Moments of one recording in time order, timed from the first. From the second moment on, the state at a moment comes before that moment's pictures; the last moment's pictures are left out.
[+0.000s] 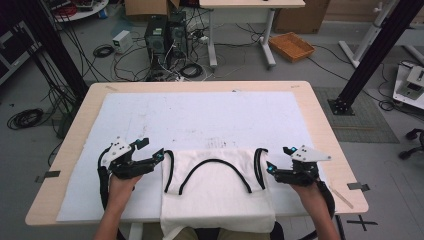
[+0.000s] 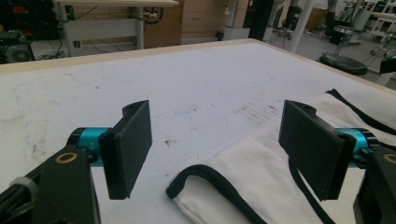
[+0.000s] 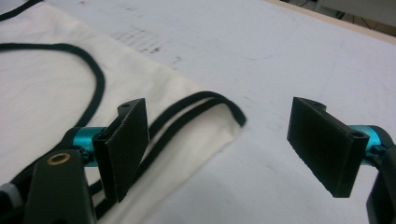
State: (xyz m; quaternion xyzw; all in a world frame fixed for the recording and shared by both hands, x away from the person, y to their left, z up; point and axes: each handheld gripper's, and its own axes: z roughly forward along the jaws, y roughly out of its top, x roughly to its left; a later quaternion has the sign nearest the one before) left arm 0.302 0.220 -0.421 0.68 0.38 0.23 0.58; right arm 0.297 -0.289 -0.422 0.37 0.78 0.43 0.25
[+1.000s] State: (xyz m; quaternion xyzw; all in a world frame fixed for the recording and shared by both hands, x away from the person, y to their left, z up) left arm 0.294 0.223 -0.430 0.69 0.37 0.24 0.57; right arm 0.298 -0.319 -0.431 0.40 0.76 0.44 0.25
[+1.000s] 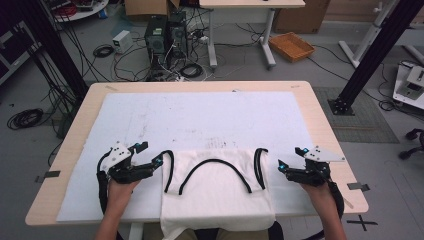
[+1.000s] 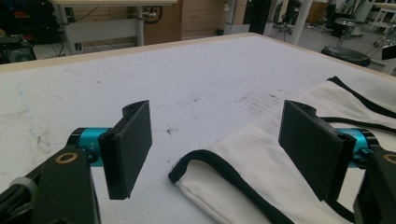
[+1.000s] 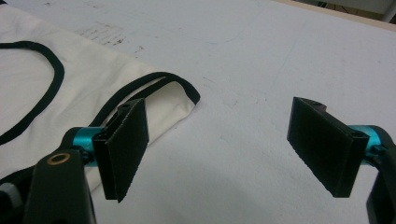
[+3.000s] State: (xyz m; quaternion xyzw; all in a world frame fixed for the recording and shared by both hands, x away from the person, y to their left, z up) left arm 0.384 0.189 -0.399 0.69 0.42 0.19 0.55; right arm 0.395 -0.258 -0.391 0.38 0.78 0.41 0.29
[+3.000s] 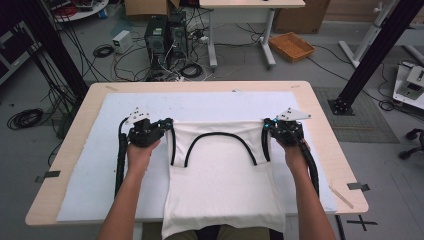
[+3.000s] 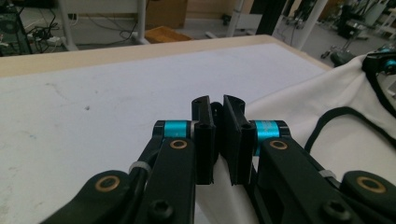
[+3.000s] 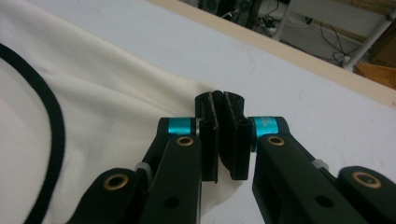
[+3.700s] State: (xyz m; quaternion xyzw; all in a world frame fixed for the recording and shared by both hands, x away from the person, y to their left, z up) left arm 0.277 0.201 -0.413 0.73 0.31 0.15 0.58; right arm 0.286 -0.285 -0.405 0.29 0.79 0.48 0.25
